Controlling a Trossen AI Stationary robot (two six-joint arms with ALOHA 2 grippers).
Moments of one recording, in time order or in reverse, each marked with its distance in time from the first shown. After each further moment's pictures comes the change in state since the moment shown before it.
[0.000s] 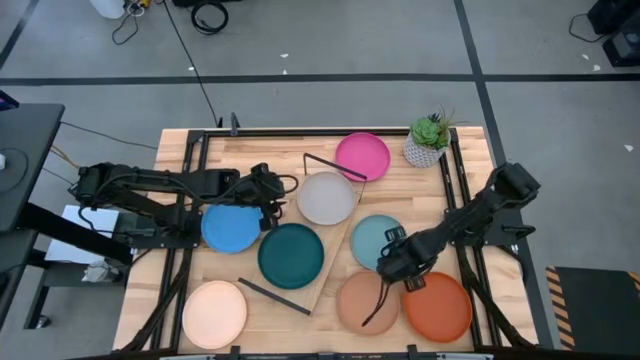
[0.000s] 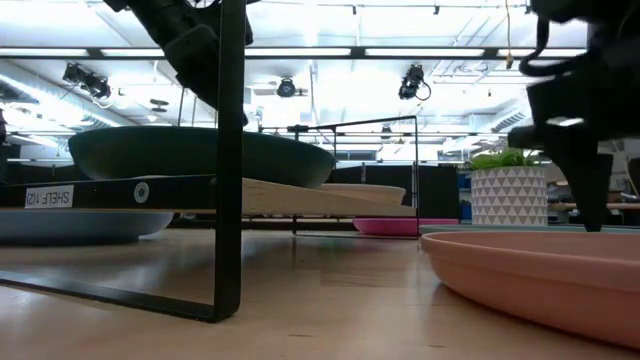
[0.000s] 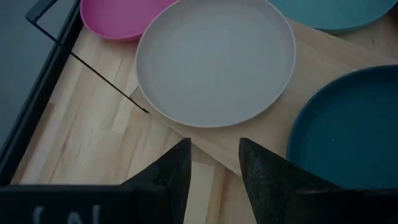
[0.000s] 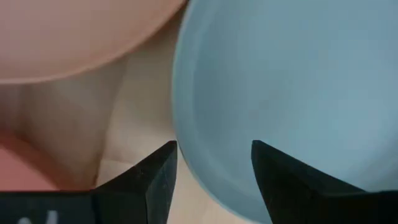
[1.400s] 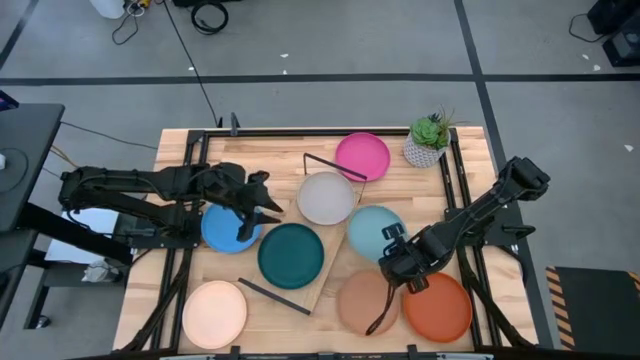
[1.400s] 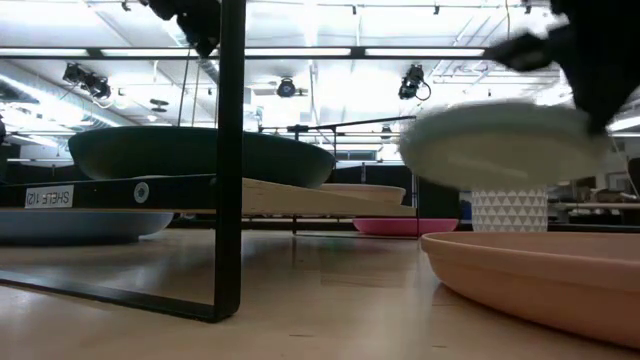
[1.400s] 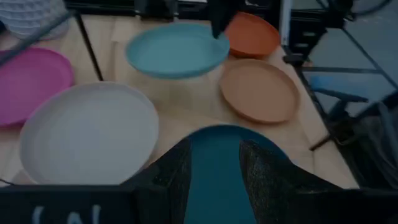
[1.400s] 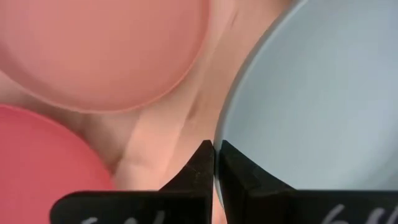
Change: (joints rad) left arm -0.026 -0.222 0.001 0.077 0.436 -0.014; right arm 0.050 -0.115 0.228 -0.178 0.111 -0.099
